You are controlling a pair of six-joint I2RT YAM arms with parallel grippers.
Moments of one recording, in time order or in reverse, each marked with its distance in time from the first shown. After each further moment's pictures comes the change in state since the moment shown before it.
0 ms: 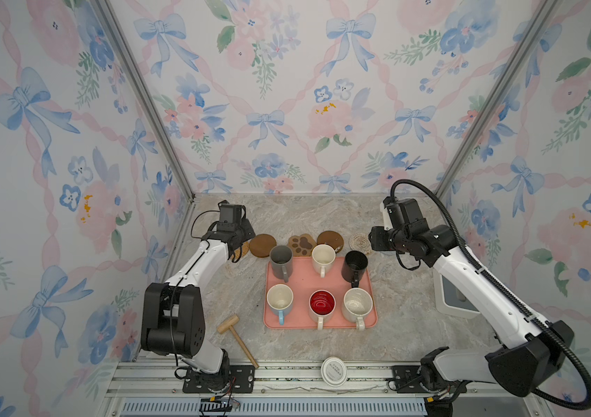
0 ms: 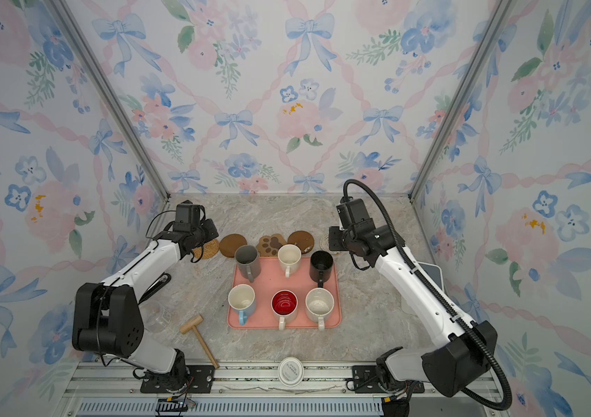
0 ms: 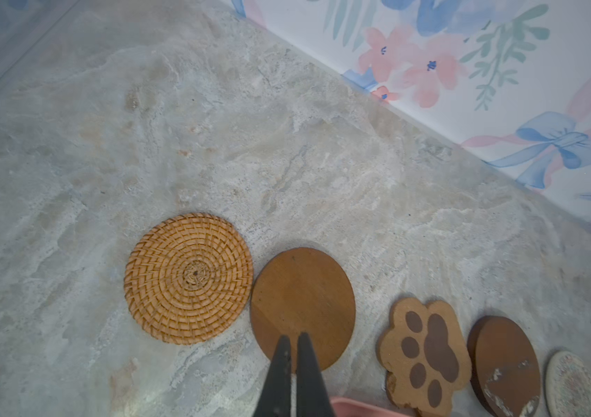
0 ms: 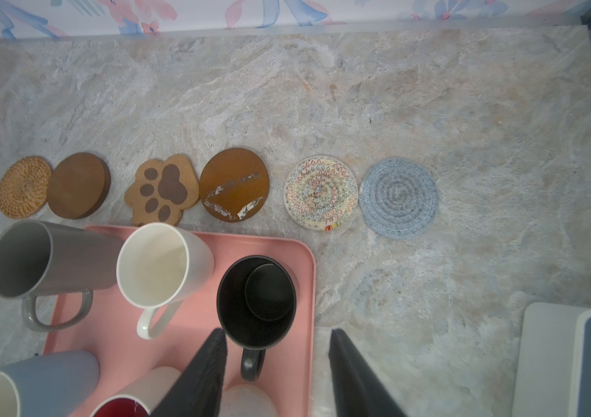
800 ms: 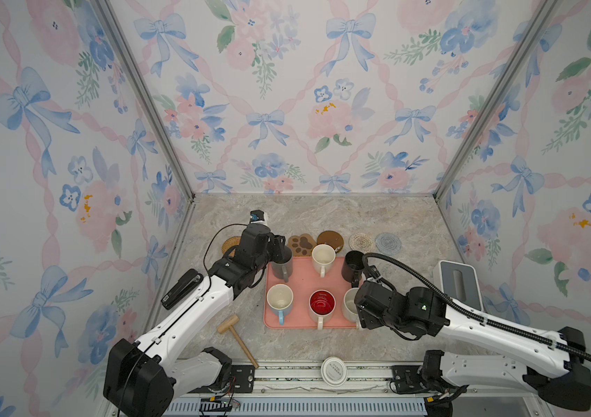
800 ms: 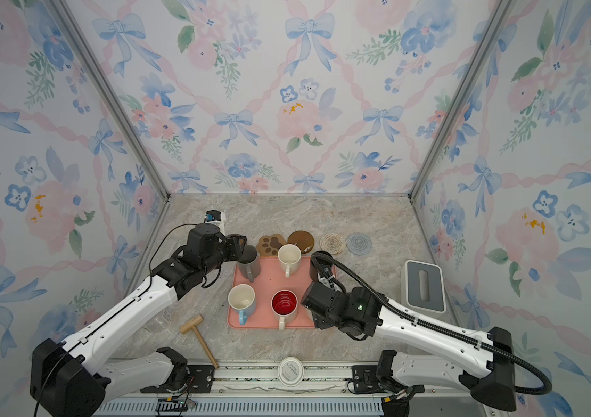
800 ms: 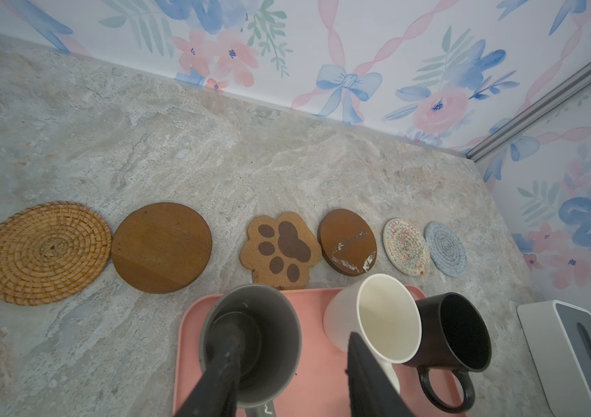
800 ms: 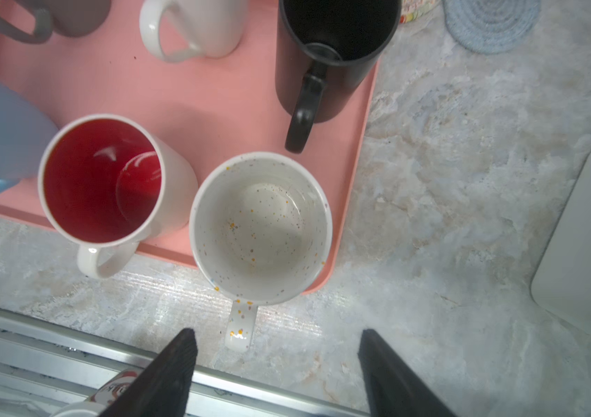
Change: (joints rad) left arm -0.377 -0.348 -0.161 -0.001 -0.060 0.008; right arm 0.669 -0.217 -0.383 -0.238 0.243 0.463
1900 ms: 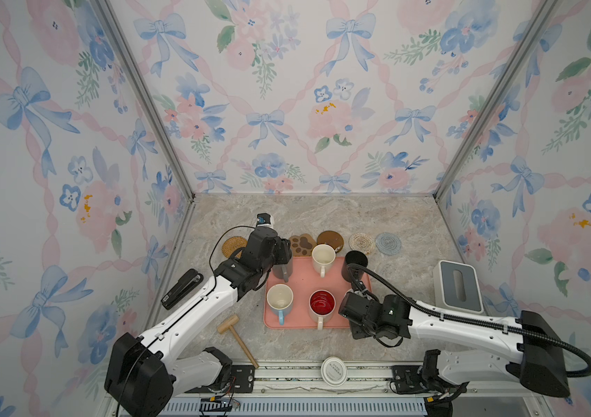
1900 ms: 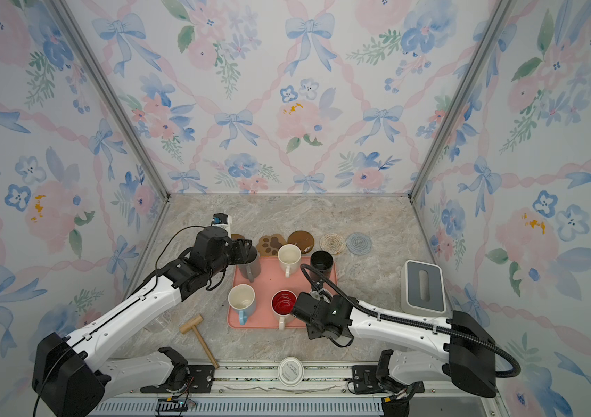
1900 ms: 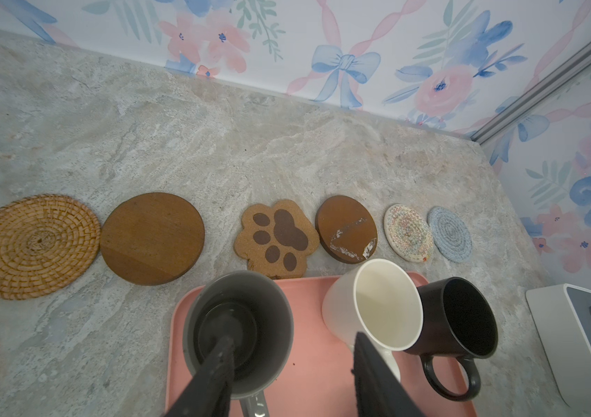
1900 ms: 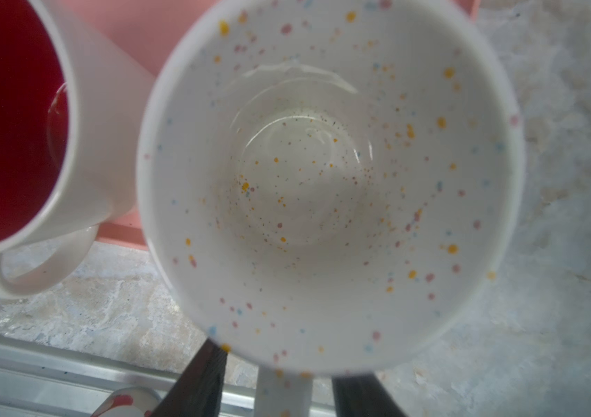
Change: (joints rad) left arm -0.056 0.021 -0.005 0.000 -0.037 -0.003; right arm -0.020 0.150 -0.153 0.207 -0.149 0.104
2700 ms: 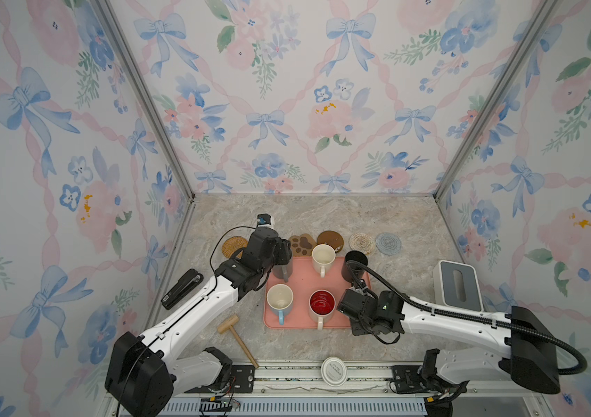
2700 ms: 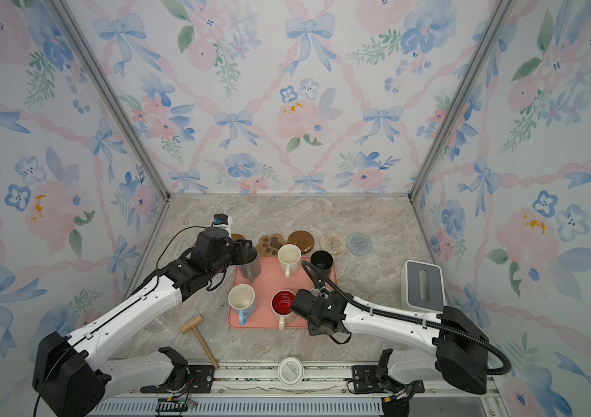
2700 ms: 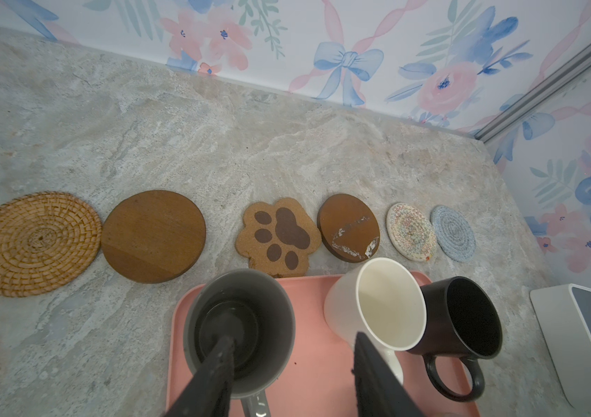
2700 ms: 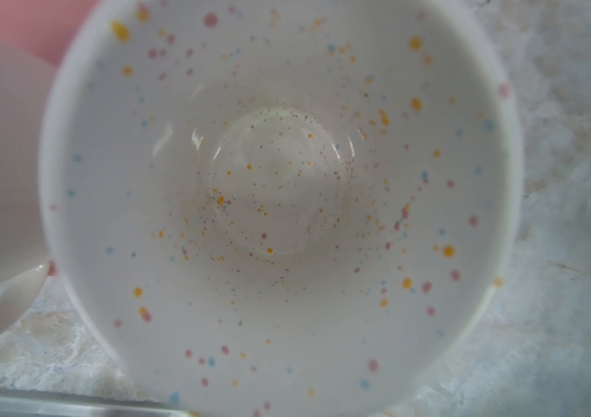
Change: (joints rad) left arm -0.001 0.002 -0.004 0.000 -0.008 0.000; right arm -0.036 0.050 0.015 -0.037 0.026 0.022
